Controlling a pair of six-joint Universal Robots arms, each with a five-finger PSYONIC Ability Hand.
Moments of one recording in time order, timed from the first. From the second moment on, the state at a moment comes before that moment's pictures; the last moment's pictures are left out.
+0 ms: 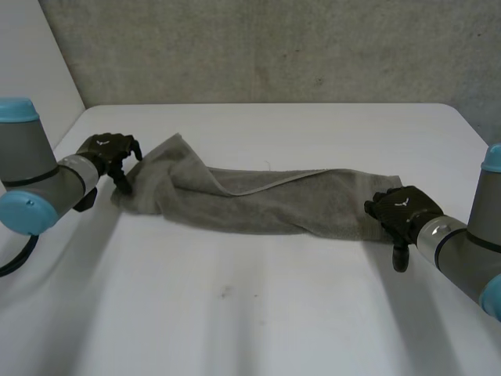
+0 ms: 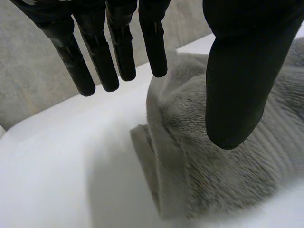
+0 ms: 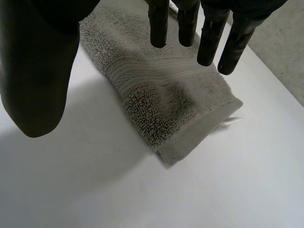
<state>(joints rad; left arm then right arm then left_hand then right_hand) 4.59 -2.37 -1.01 3.05 -1.35 3.37 1.80 -1.14 1.61 0.05 1.44 2.52 0.53 0.53 0.53 0.53 0.35 0.23 0.23 0.23 0.25 0.06</state>
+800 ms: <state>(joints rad) 4.59 -2.28 -1.44 3.34 -1.34 3.56 1.69 -0.98 1.56 -0.13 1.38 2.53 0.92 0.92 0.92 0.92 0.74 0.88 0.89 0.88 0.86 0.69</state>
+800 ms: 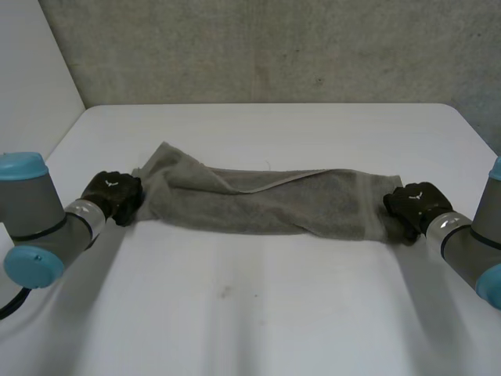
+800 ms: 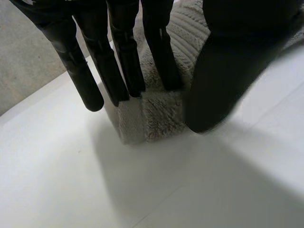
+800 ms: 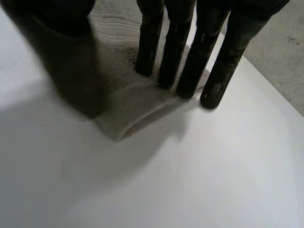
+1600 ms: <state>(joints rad) 4.59 -1.78 -1.90 3.33 -1.34 3.55 1.53 -1.05 1.45 0.06 1.39 2.38 0.76 0.76 0.76 0.76 0.60 1.30 1.30 1.33 1.34 1.15</state>
